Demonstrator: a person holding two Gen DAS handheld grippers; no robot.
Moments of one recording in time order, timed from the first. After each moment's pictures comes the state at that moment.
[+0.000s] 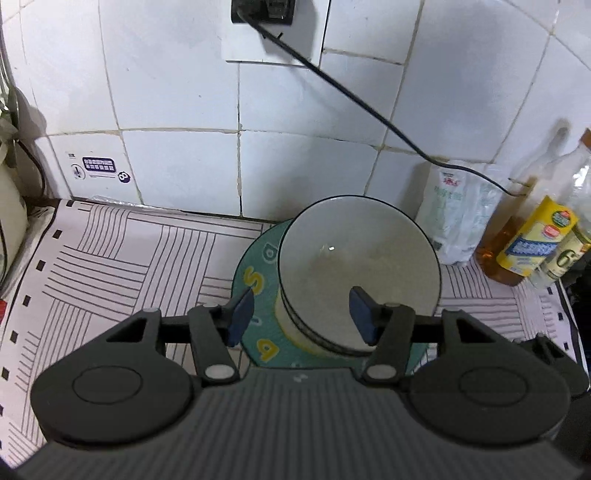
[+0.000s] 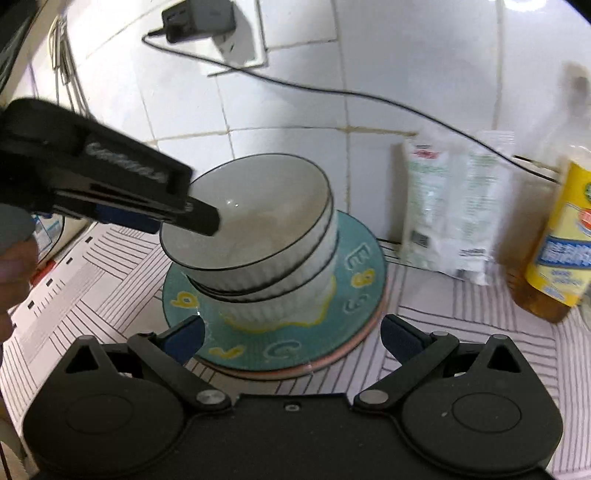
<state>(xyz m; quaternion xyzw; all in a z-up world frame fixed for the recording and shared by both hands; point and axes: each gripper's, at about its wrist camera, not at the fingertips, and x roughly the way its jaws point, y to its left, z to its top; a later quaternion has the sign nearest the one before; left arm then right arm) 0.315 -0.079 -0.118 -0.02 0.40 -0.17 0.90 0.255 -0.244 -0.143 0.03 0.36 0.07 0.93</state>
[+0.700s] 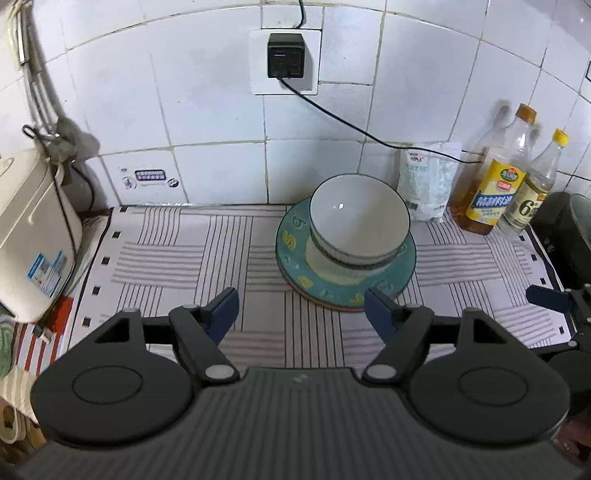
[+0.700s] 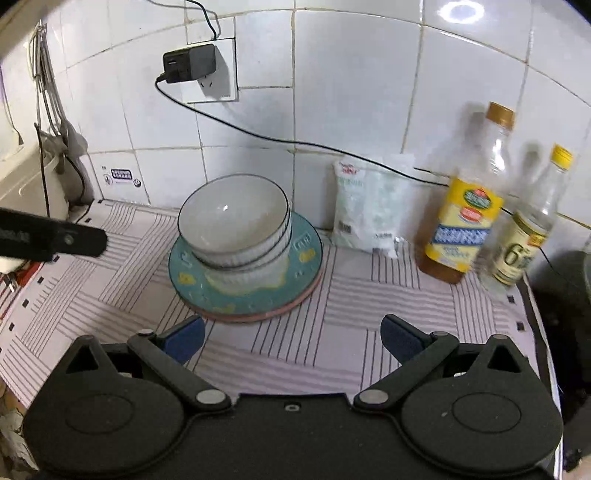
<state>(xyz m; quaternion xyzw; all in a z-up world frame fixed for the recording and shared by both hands) 0.216 -0.015 -0.056 0.04 0.39 -0.18 0.90 0.156 -0.226 -0.071 0.00 0.39 -0.05 0.92</state>
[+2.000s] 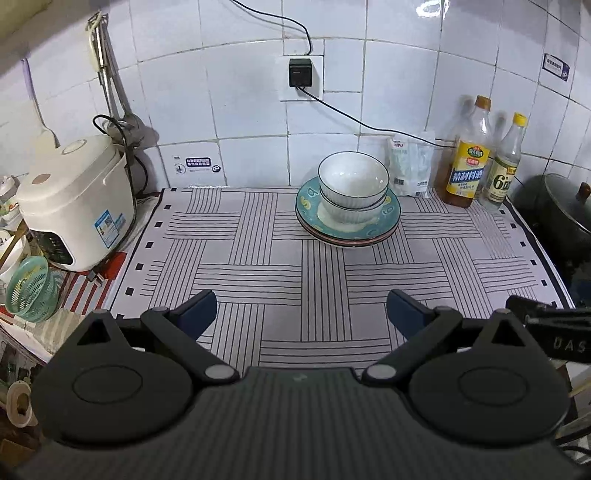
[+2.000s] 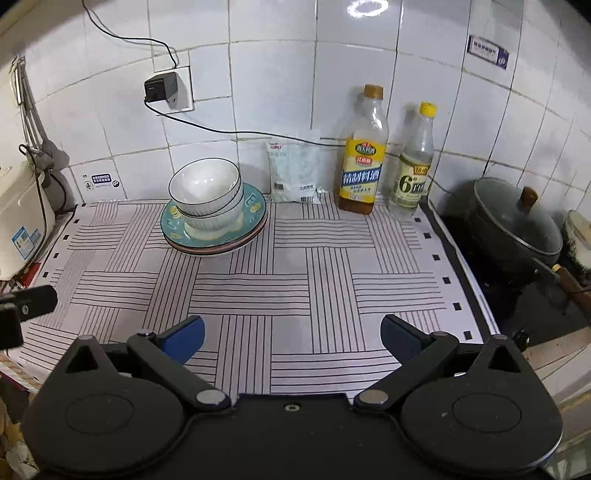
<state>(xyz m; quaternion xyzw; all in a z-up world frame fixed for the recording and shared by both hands) 0.056 0.046 -0.043 0.05 0.34 -0.16 0.92 -0.003 -0.194 -0.020 0.04 0.39 -0.16 0.91</state>
